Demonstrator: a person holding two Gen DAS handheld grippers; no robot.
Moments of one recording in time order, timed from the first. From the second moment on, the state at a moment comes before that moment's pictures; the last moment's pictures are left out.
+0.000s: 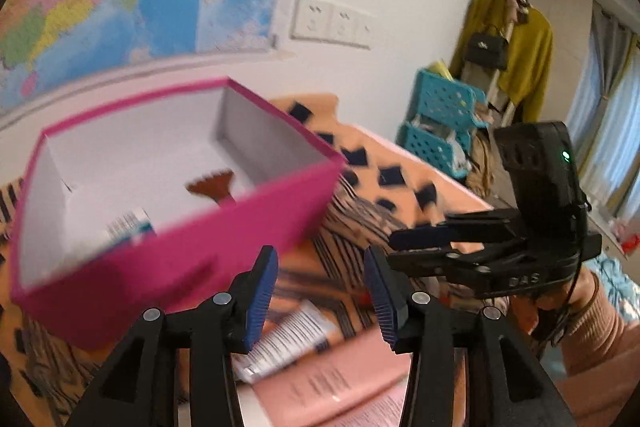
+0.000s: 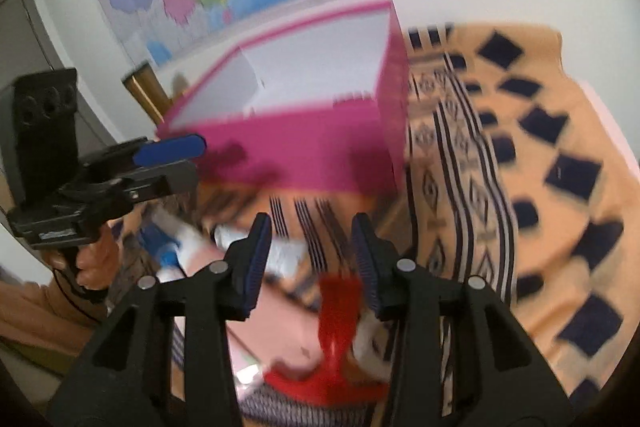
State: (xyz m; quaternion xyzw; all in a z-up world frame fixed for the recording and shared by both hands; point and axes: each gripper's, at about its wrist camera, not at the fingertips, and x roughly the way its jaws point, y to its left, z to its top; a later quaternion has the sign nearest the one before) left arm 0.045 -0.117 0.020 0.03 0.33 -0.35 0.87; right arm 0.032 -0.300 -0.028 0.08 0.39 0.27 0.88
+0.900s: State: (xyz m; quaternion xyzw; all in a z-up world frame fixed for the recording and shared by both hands) left arm 0.008 -0.128 -0.018 0.02 0.38 -0.36 0.85; right arm 0.022 -0.270 -0.065 0.01 0.44 0.23 0.87
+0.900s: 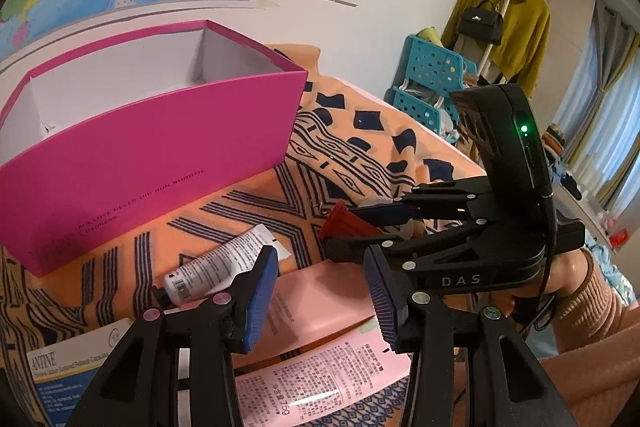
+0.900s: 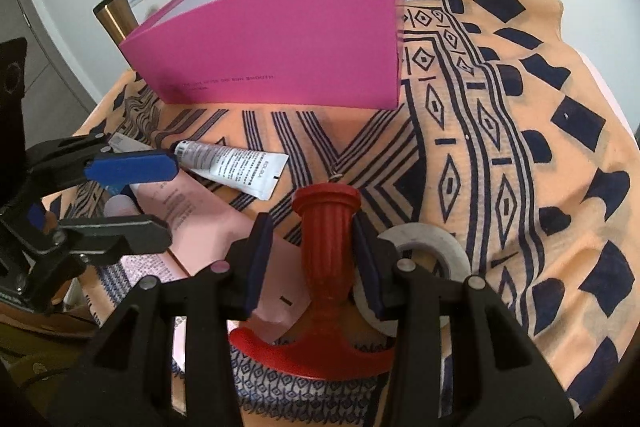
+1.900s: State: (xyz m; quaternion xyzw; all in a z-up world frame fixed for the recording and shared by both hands) left arm 0.003 -0.153 -0.025 0.02 0.39 -0.42 0.82; right arm 0.003 -0.291 -0.039 0.07 0.40 0.25 0.88
